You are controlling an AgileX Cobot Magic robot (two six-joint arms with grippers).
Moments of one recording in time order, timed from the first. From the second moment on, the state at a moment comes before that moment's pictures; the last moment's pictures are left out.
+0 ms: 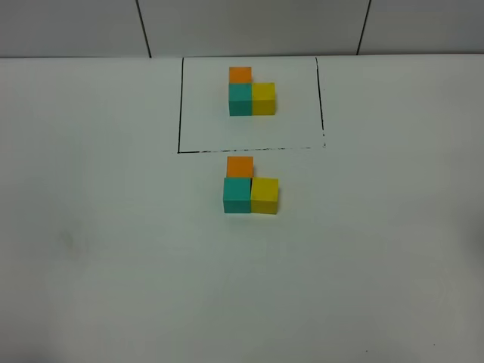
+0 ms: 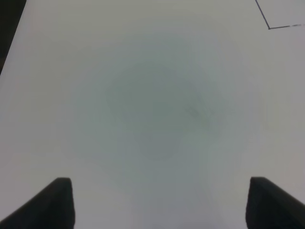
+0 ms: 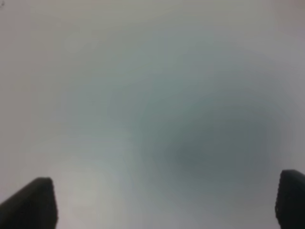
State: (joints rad) left arm -0.02 -0.01 -0.51 0.02 1.06 0.08; right arm -0.18 1.05 -0.90 0.11 0.91 -0.30
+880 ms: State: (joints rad) left arm -0.02 -0.01 -0.51 0.02 1.06 0.08; right arm -0.08 0.19 -0.53 0.12 1.07 -0.19
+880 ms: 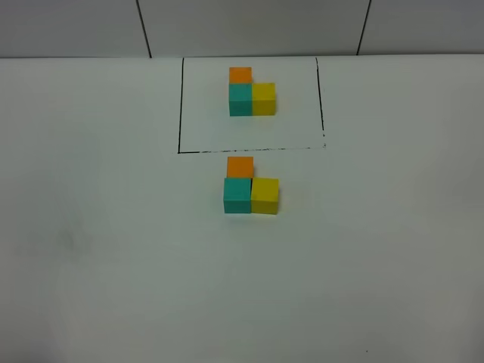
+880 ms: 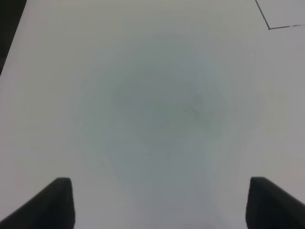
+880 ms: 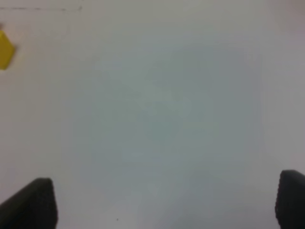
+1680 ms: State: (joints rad) left arm -0.02 -0.01 -0.51 0.02 1.06 0.08; right arm -0.04 0.01 -0.51 0.14 1.07 -0.19
